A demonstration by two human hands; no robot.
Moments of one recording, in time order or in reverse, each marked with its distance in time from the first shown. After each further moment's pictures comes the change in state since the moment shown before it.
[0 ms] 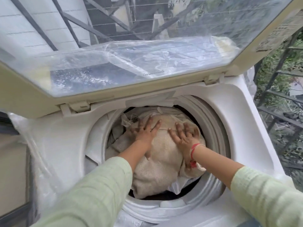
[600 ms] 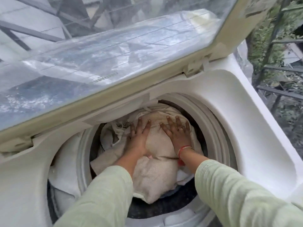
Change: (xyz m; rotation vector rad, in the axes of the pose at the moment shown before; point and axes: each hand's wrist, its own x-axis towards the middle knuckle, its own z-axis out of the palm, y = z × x) left_hand 0.076 -0.003 0.030 -0.206 0.087 0.053; right_hand 0.108 0.003 0.059 0.163 0.346 0.188
